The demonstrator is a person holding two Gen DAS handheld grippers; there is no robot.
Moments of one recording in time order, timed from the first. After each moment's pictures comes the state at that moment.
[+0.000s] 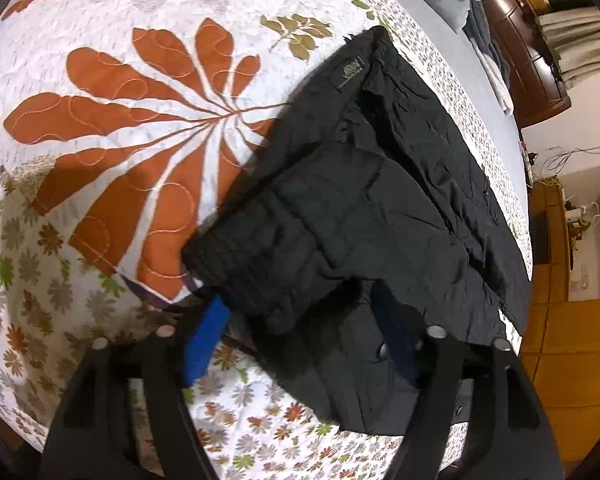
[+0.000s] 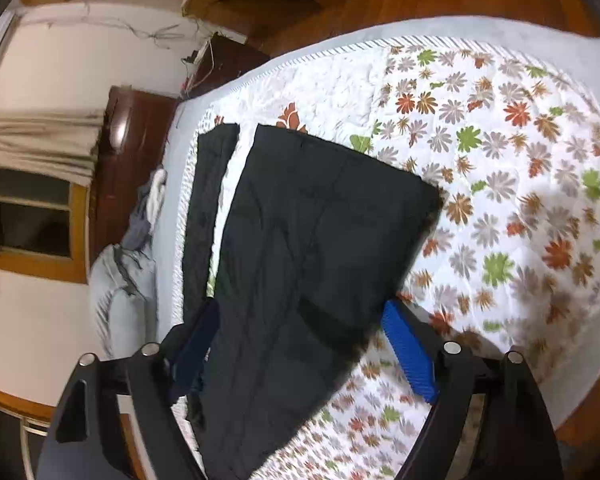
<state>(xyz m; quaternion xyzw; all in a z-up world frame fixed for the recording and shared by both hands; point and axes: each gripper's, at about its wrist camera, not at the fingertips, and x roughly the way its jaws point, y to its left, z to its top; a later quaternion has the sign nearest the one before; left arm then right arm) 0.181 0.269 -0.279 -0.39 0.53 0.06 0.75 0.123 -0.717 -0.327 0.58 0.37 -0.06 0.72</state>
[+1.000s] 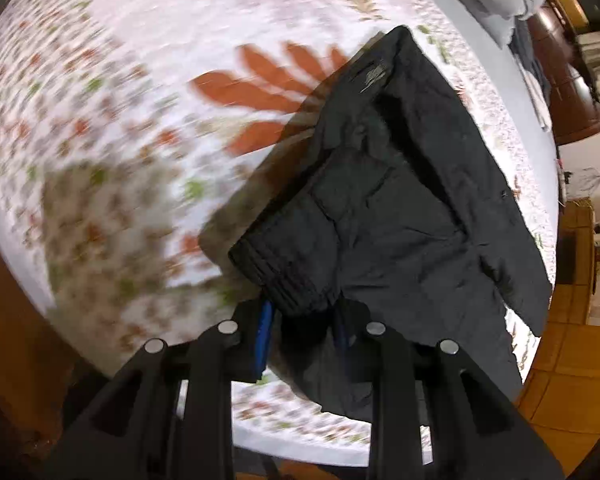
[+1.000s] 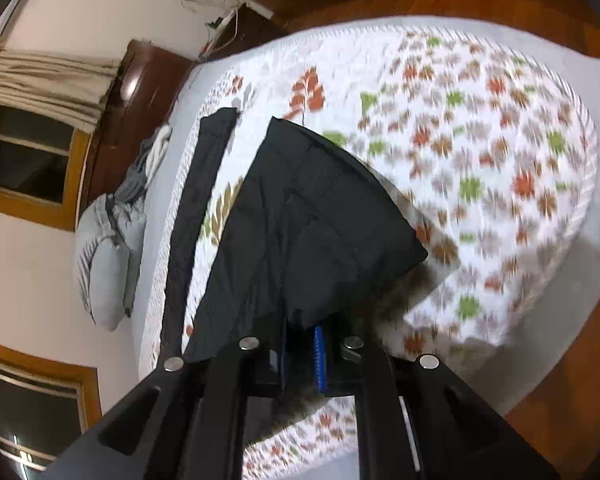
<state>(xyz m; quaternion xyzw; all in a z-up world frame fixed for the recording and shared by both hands) 0.098 0.309 -0.246 -0.39 0.56 0.14 0.71 0.087 -0.671 -0.305 0.50 0.43 -0.03 0.75</state>
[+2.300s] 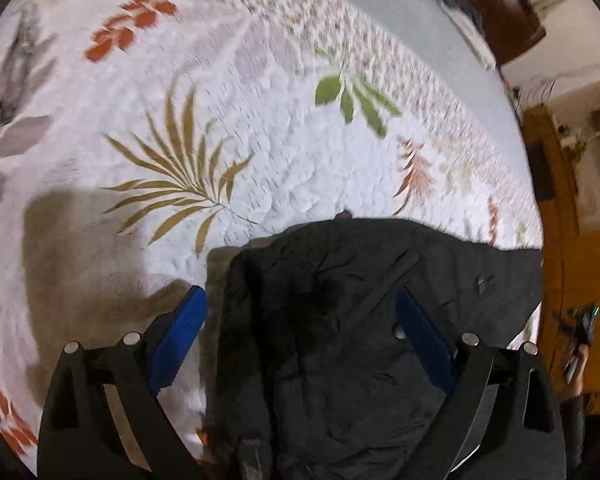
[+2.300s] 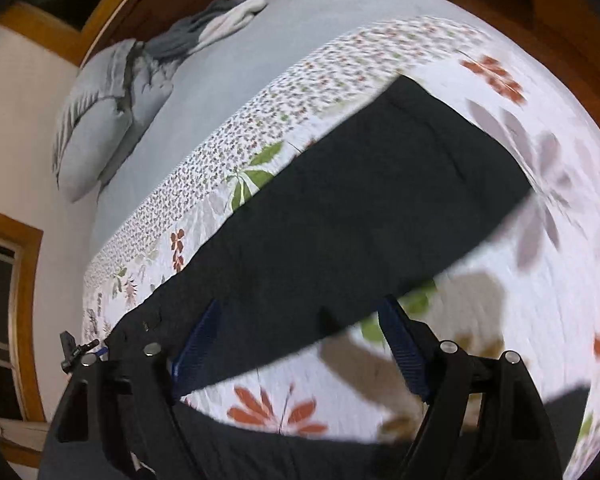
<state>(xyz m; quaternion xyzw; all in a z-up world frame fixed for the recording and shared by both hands) 0.413 0.375 -0.270 -0.26 0.60 -0.05 0.76 0.458 -0.498 -0.220 0.25 0.57 0.11 0.78</state>
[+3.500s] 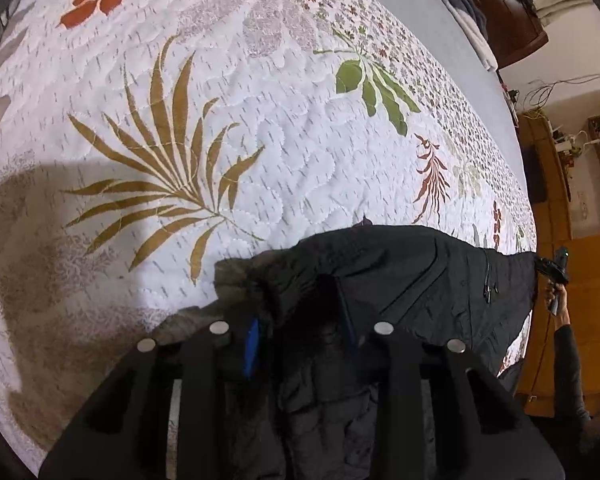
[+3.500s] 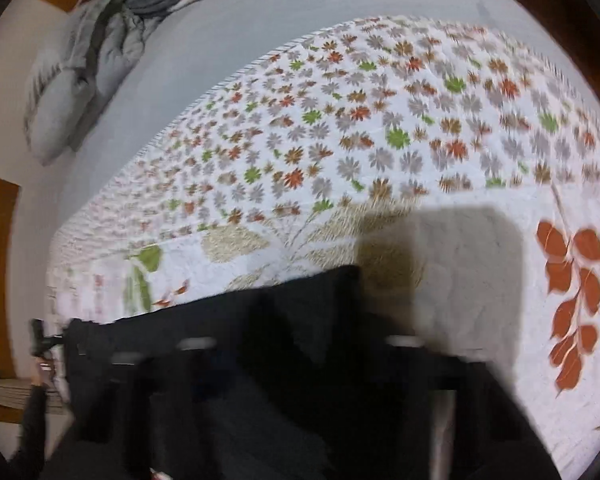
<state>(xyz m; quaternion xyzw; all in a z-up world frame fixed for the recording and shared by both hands) 0.425 0.381 -0.302 -0.30 0.59 -0.06 0.75 0.662 -0.587 -0.318 0.19 0.62 0.17 0.74</state>
